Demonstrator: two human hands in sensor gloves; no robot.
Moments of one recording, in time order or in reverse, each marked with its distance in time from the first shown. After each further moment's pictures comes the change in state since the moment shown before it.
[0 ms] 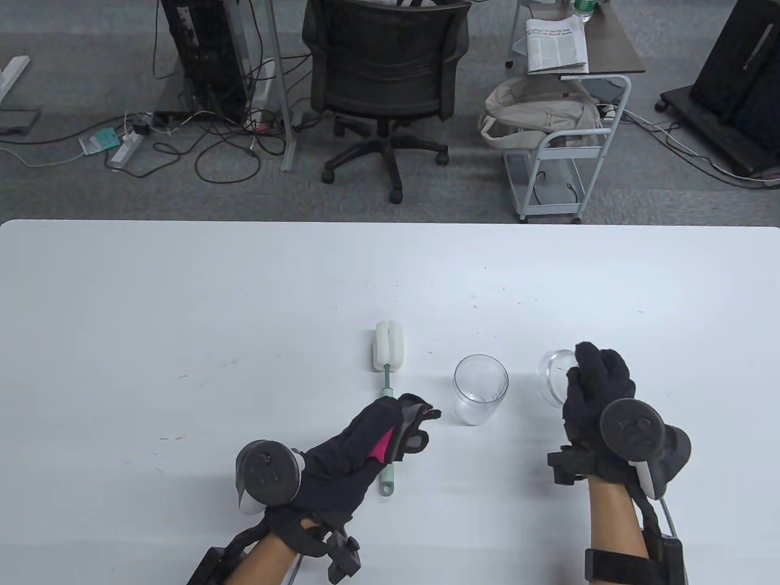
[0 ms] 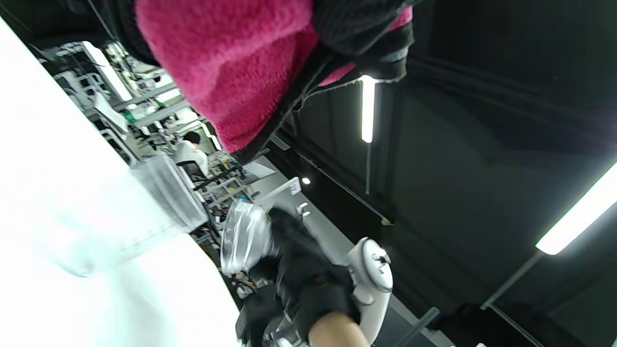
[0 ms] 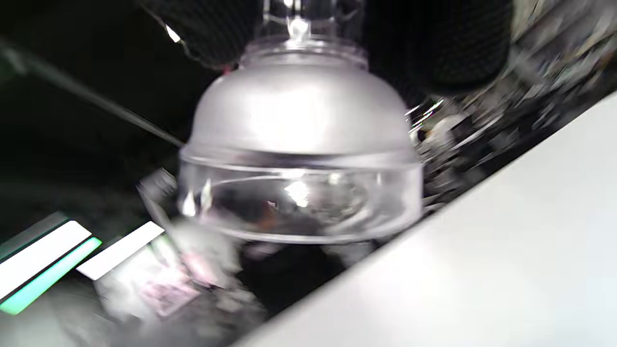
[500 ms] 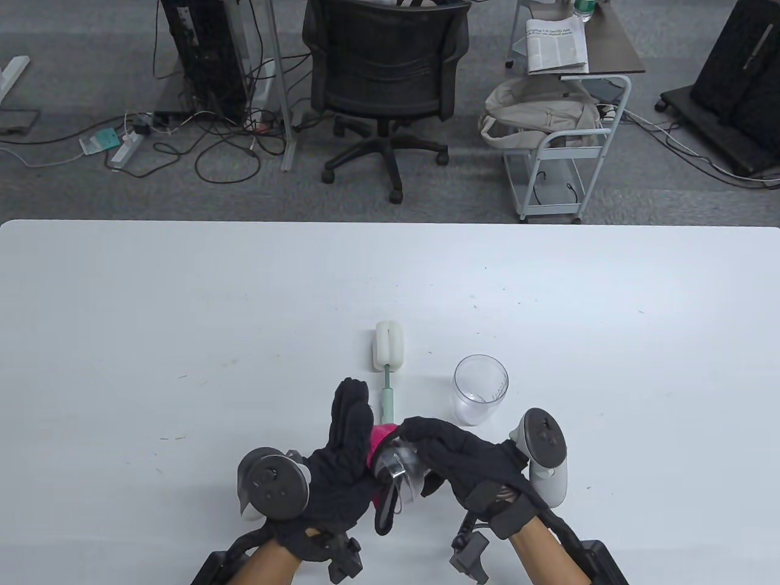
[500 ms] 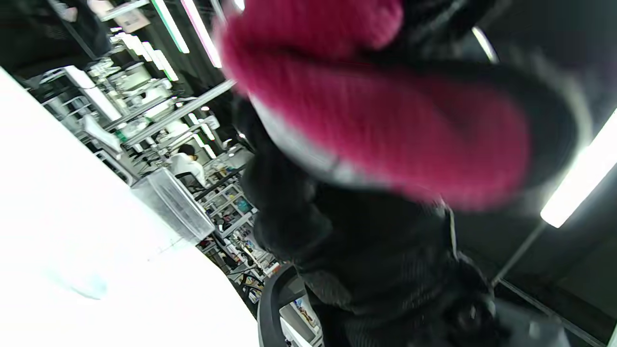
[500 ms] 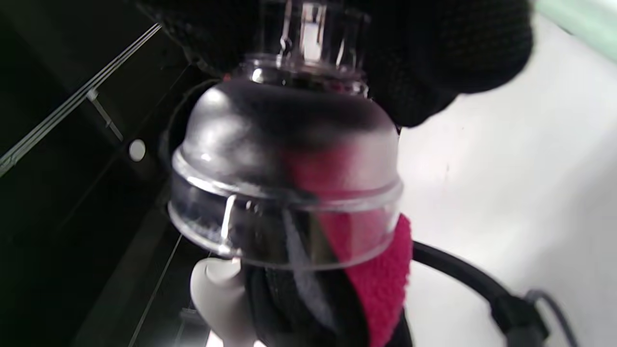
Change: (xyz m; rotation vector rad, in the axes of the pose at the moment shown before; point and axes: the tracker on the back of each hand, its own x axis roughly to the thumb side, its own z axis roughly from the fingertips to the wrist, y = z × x) left_hand 0.003 0.006 0.003 0.009 0.014 -0.088; right_hand 0.082 0.097 0.061 0.848 0.026 -0.865
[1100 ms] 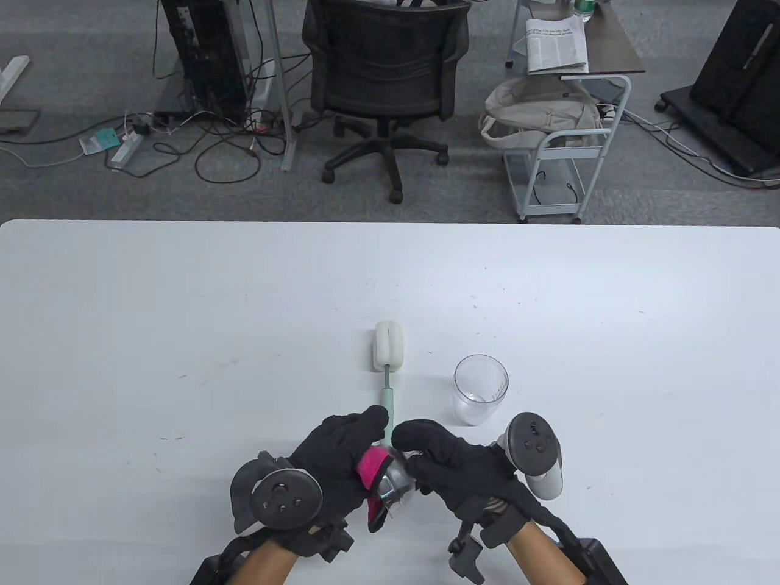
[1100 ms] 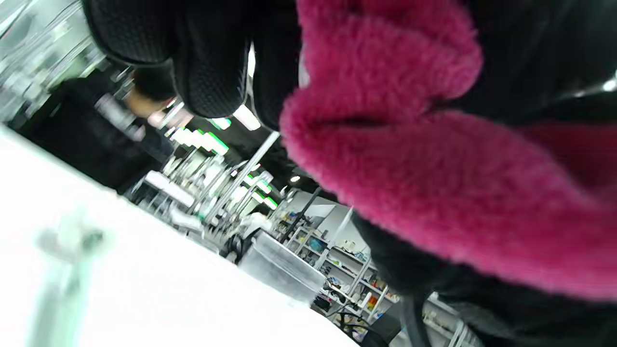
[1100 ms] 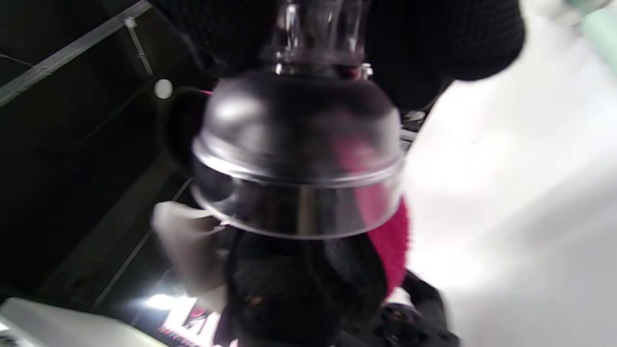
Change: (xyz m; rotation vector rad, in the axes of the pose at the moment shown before) left_hand -0.001 0.002 0.003 0.102 0.181 -0.283; right_hand 0.005 0.007 -0.002 0.088 -0.136 0.149
